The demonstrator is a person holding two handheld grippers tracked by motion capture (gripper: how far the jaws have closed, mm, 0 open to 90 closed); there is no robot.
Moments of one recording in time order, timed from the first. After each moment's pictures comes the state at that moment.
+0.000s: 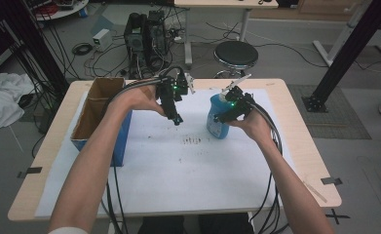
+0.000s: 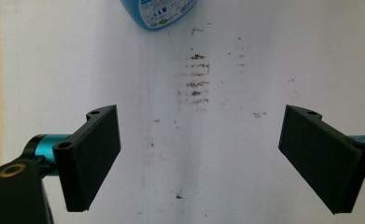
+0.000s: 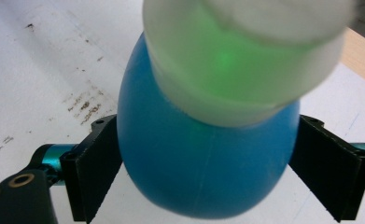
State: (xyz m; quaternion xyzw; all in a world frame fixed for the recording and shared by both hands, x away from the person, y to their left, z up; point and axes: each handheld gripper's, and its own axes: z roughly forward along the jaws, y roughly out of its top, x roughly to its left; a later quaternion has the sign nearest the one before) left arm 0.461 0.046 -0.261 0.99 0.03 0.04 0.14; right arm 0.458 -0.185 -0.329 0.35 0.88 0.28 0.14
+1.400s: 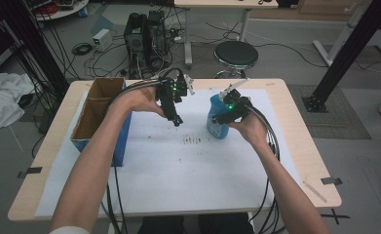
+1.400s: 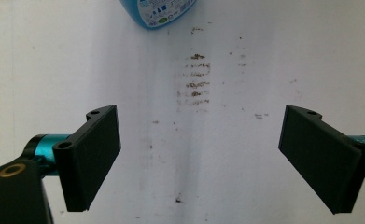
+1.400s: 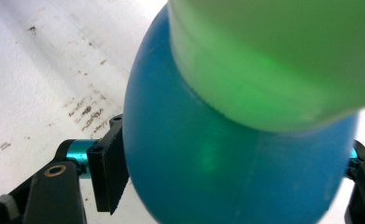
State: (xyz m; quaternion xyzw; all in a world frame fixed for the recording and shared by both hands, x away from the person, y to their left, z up) left arm 0.463 0.047 -0.268 0.99 0.03 0.03 0.14; right arm 0.457 -0.183 -0.340 0.34 0.88 0.30 0.15
